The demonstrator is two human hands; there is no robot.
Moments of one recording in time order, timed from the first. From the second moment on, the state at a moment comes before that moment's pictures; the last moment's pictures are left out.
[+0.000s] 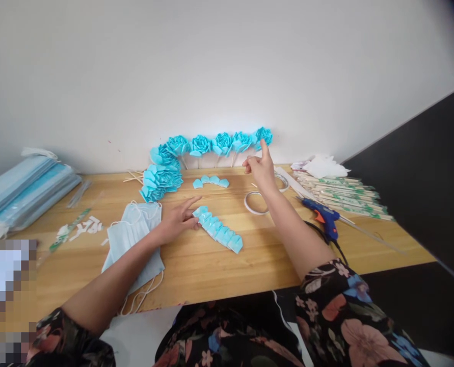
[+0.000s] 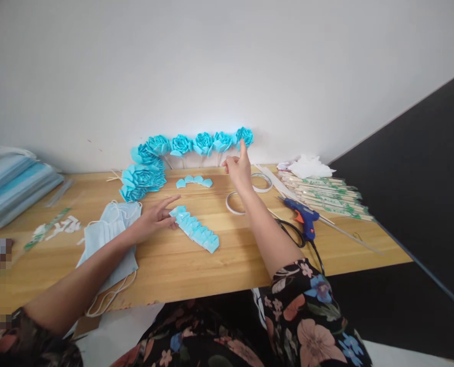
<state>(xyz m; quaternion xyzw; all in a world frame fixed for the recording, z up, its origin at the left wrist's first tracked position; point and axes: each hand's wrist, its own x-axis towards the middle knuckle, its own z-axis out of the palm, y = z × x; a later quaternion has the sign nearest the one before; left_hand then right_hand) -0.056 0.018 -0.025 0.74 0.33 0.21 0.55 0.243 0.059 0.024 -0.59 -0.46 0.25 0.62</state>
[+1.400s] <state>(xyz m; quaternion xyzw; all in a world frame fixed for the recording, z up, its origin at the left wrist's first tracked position) -0.050 0.016 -0.032 0.74 0.30 0.24 0.55 0.134 0.070 0.026 -0.50 -0.72 0.29 0.38</state>
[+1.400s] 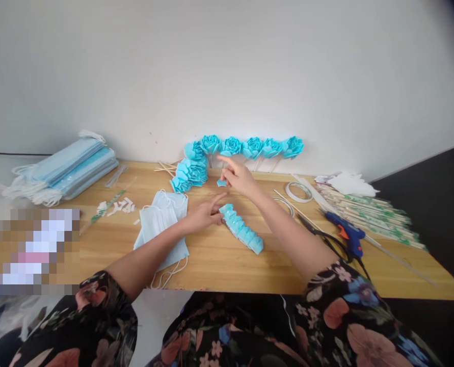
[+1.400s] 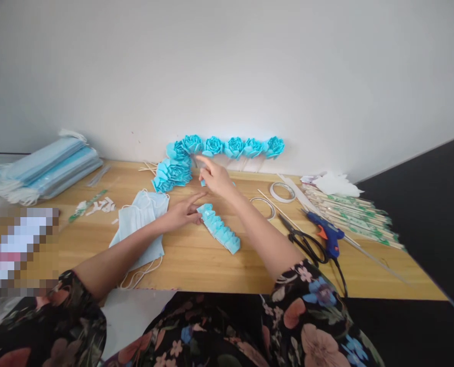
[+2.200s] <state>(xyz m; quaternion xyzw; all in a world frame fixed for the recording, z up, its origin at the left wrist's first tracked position) -0.049 0.012 -0.023 0.79 0.33 0.28 0.44 0.163 -0.027 -0.019 -0.49 -0.61 0.48 0.40</state>
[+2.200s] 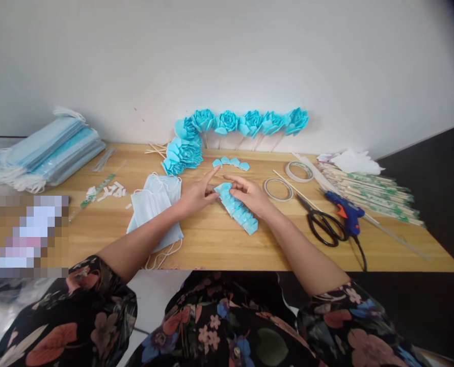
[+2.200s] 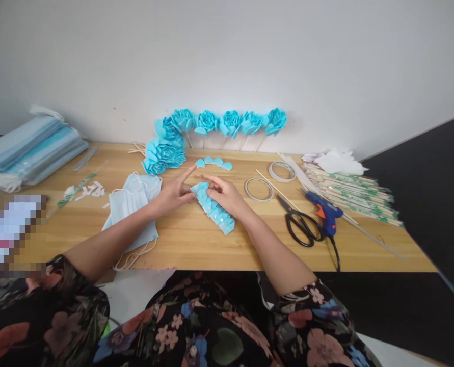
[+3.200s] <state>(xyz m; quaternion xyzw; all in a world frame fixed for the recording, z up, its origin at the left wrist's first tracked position) -0.051 0.012 -0.013 0.76 0.35 0.26 0.49 0.159 -0.026 -0.021 -0.48 -0.61 0.45 0.43</state>
